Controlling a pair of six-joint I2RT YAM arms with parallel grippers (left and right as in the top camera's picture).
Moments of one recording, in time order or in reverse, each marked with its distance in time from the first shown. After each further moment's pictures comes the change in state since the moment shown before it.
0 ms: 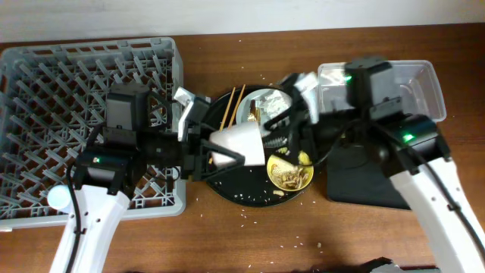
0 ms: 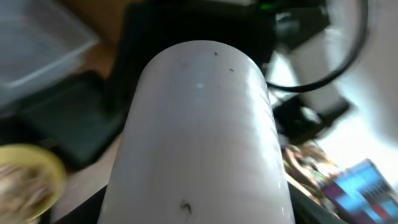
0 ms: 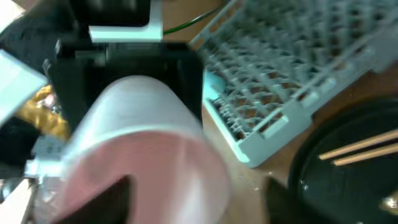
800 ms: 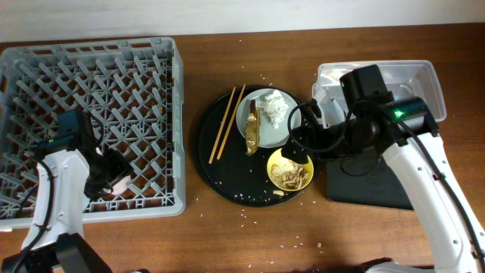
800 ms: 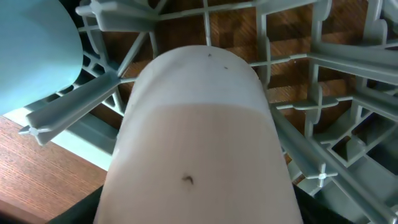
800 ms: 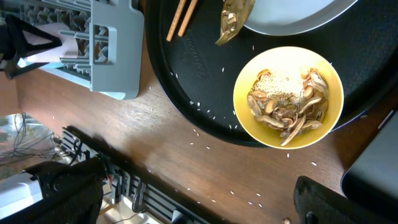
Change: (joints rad) left arm 0.495 0.289 -0.103 -0.367 -1.362 -0.315; right arm -0.061 0.113 0.000 -0.411 0.504 0.134
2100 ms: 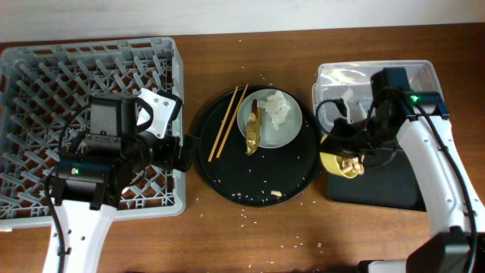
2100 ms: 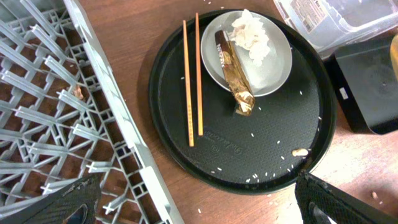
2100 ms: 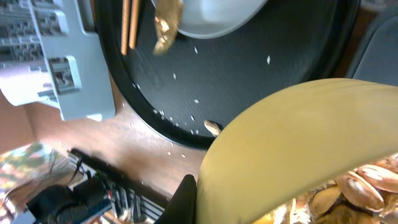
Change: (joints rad) left arm -0.455 -0.341 0.195 0.076 0.288 0.533; right arm -0.252 0.115 -0.113 0.034 -0.086 -0.117
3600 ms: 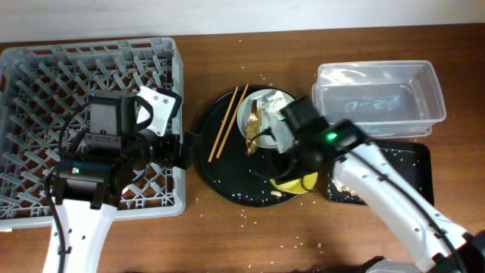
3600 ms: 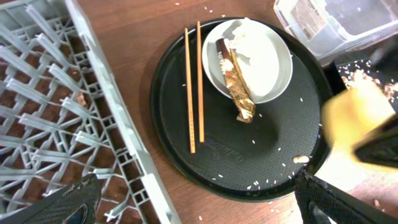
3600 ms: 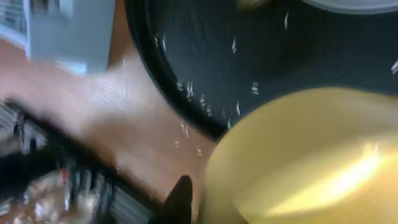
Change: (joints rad) left arm 0.000 0.002 0.000 0.027 0.000 -0.008; right arm 0.553 -0.061 -0.098 0.233 0.270 0.248
